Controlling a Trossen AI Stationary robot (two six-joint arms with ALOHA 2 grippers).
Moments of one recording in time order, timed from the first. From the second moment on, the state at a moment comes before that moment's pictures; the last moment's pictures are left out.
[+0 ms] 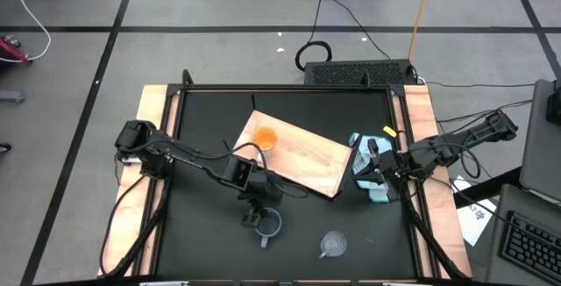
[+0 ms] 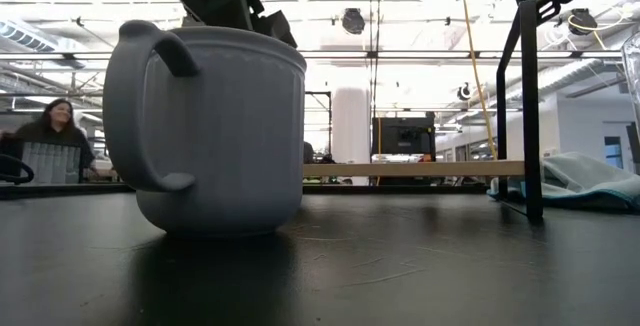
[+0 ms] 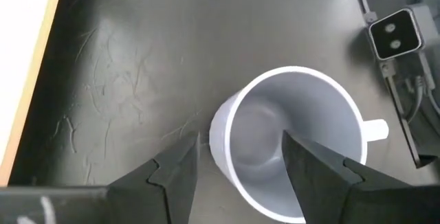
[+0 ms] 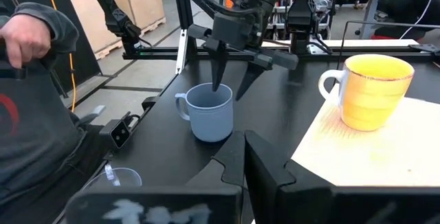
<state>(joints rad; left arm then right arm) -0.26 1.76 1.32 -0.59 0.22 -0.09 0.38 0.49 0.43 -0.16 0.11 0.15</state>
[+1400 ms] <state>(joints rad) -0.27 1.82 1.32 -0.60 0.22 -0.04 0.38 0.49 0.43 -0.16 0.11 0.15</state>
